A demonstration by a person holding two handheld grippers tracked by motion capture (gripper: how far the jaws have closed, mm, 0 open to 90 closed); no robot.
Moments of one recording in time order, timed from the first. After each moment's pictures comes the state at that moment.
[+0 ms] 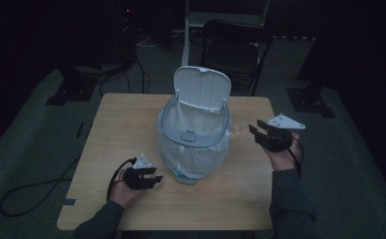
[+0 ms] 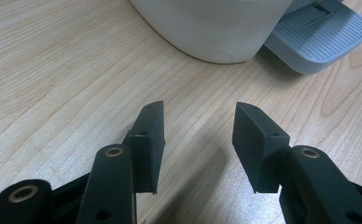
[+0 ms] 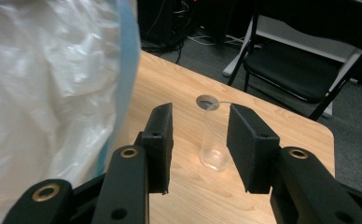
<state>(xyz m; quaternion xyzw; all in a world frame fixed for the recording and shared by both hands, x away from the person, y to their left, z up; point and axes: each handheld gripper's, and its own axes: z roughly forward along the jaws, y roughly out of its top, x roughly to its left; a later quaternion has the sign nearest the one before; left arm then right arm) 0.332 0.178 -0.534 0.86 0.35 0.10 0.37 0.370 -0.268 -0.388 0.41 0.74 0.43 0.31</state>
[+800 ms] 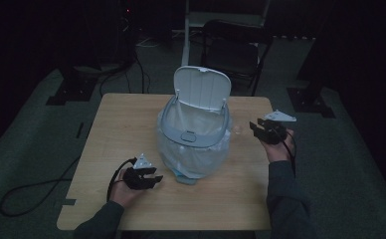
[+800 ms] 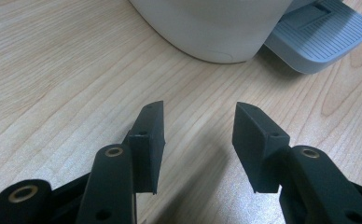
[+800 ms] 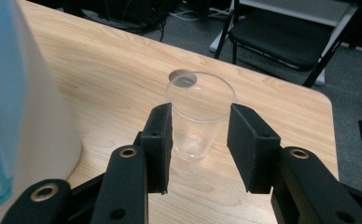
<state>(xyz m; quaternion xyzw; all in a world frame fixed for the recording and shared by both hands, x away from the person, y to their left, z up) 0.332 0.177 -0.534 0.86 0.34 0.11 0.37 0.424 -0.282 -0.431 0.46 0.74 0.40 0.29</state>
